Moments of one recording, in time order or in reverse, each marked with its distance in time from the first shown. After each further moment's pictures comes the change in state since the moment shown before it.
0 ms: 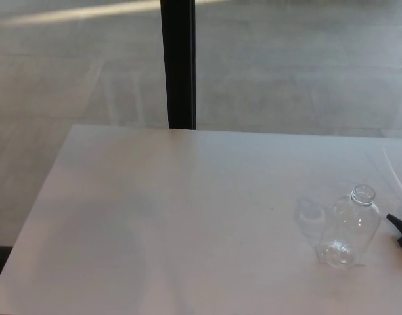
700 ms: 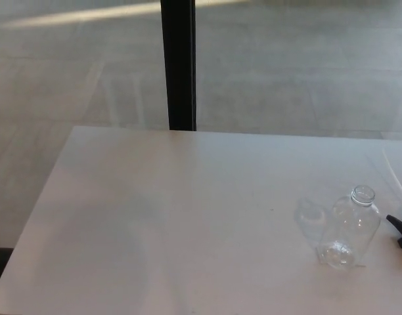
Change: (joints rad) left_arm -0.162 0.007 0.215 0.426 -0.077 0.058 0.074; right_arm 0.104 0.367 -0.242 0.294 0.253 -0.170 -0.123
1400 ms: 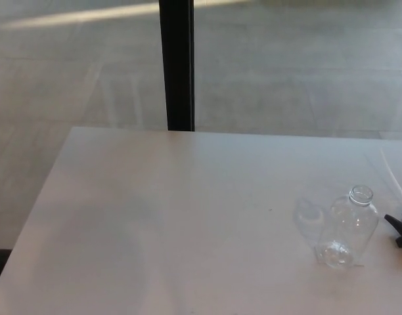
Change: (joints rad) left_arm 0.036 0.023 -0.053 -0.129 0.020 0.128 0.075; right_arm 0.094 0.006 0.255 0.107 0.163 -0.210 0.090
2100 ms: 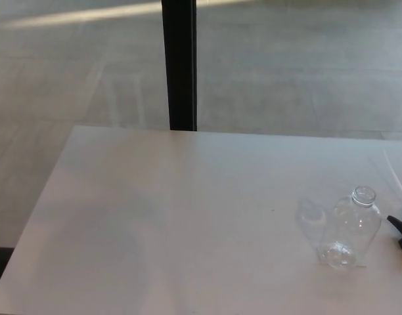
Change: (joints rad) left_arm -0.018 0.002 0.008 -0.008 -0.011 0.067 0.040; right_arm -0.123 -0.015 0.011 -0.035 0.149 0.191 -0.028
